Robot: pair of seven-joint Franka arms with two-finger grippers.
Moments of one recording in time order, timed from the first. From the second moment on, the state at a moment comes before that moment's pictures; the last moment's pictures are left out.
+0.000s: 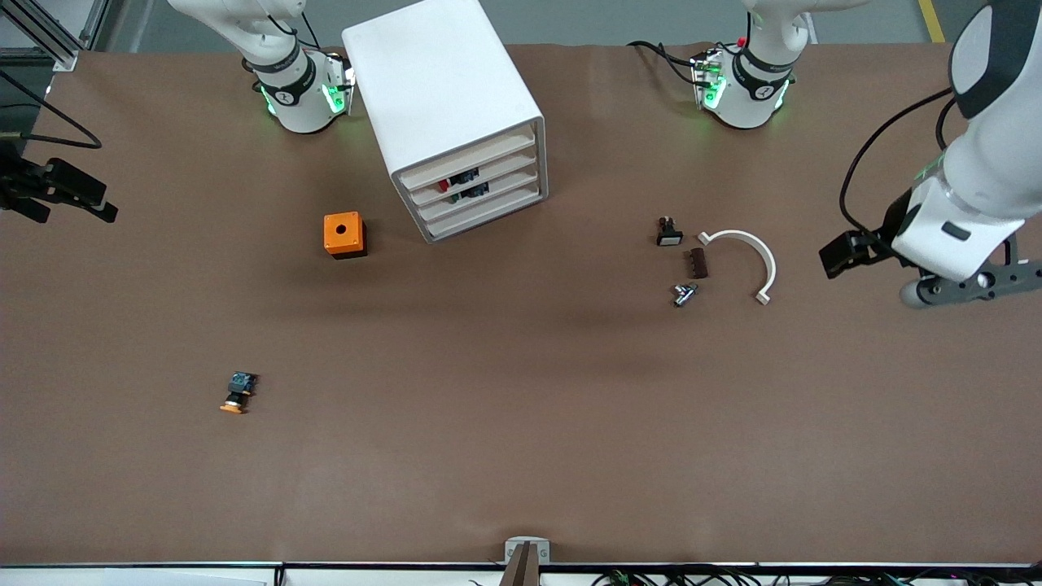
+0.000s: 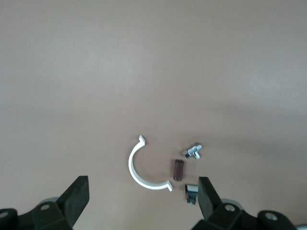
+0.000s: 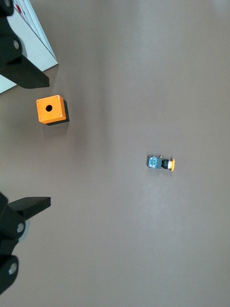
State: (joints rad) left arm 0.03 0.15 -0.25 -1.43 0.09 1.55 -0.35; right arm -0.06 -0.06 -0.03 -1.64 0.07 1.59 -0.05
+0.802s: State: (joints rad) left arm -0.11 -0.05 -0.06 -1.62 0.05 1.55 -0.25; right arm -0.02 -0.06 -0.02 -1.65 0.00 1.62 0.03
